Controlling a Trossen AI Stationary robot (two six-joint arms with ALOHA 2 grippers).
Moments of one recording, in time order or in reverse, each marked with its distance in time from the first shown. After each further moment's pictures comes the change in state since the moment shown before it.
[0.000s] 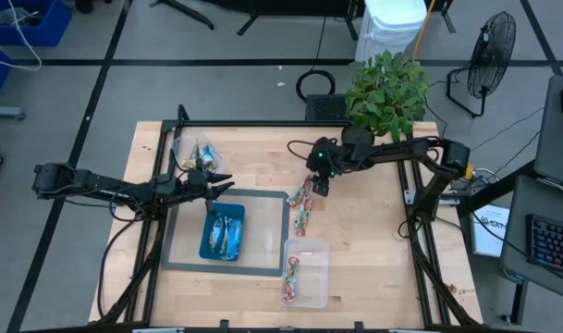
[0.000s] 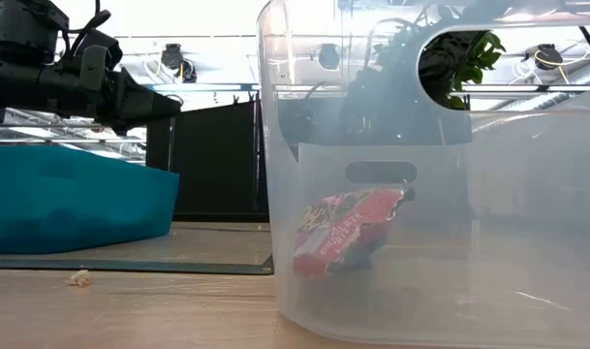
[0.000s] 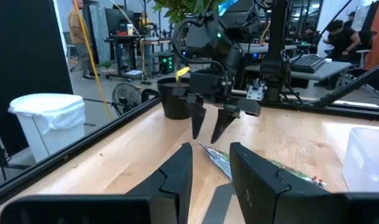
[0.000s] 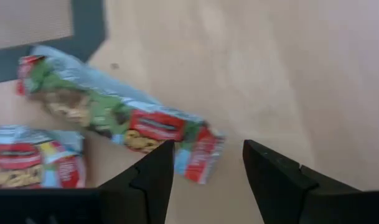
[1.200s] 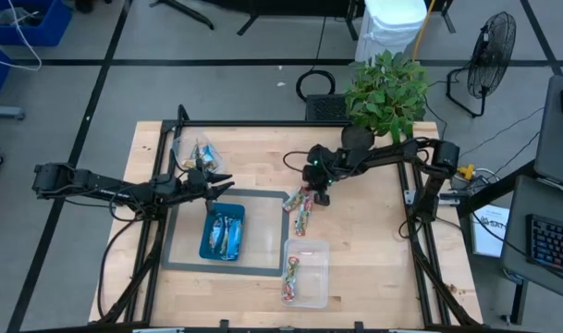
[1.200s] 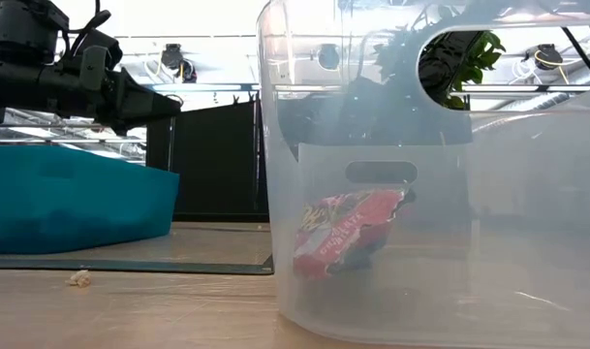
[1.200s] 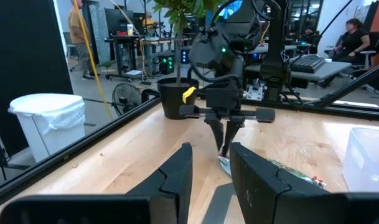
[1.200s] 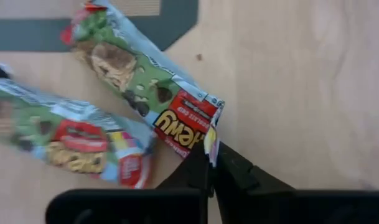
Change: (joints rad) left arm 0.000 0.000 0.000 0.000 0.000 0.000; right arm 0.044 0.076 0.000 0.048 -0.178 -0.133
